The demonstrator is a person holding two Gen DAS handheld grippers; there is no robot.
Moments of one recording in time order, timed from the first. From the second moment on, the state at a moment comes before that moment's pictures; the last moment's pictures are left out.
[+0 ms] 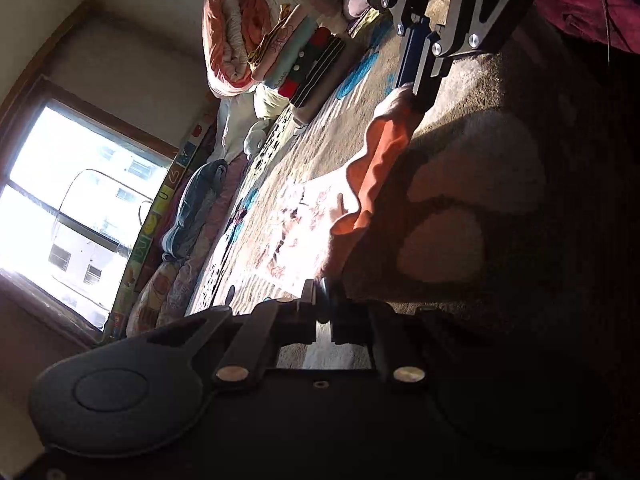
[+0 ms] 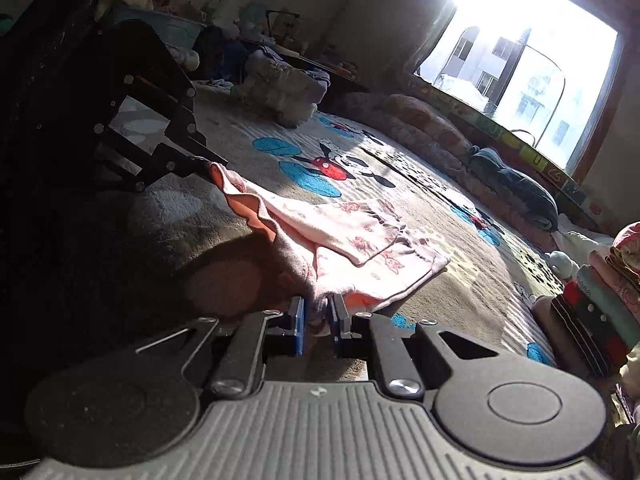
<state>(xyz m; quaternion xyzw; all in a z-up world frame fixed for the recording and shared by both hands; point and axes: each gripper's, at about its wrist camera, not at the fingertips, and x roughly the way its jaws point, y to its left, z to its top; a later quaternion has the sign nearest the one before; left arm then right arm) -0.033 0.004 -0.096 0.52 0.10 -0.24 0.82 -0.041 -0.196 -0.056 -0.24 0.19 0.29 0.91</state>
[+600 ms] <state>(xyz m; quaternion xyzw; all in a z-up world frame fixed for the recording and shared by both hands) 0.148 0.022 -0.052 0.20 0.30 -0.37 0.85 0.129 -0.249 -0.059 0.08 0.28 0.28 0.91</state>
